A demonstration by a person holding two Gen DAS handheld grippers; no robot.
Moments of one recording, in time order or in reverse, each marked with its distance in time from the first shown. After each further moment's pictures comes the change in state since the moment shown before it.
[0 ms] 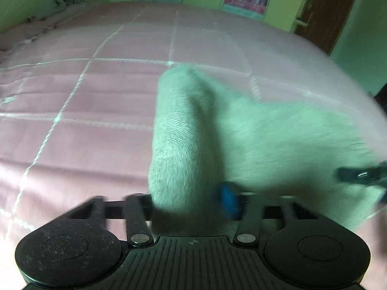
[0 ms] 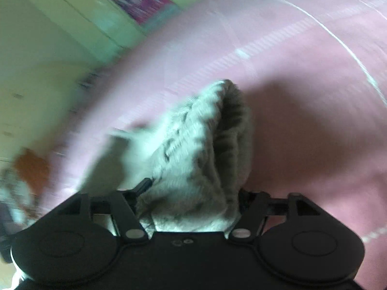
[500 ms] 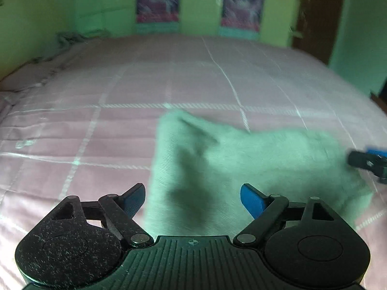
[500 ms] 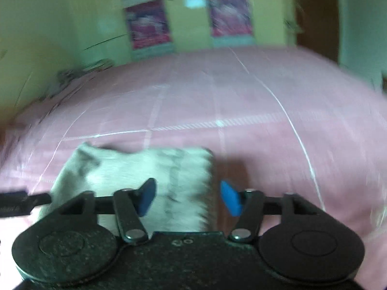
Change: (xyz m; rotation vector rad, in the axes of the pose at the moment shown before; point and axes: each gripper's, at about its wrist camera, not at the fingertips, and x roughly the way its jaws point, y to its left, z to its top) left arm -0.050 -0.029 0.024 0.104 -0.091 0.047; right arm -0.049 0.074 -0.022 -0.401 -0.275 -0.280
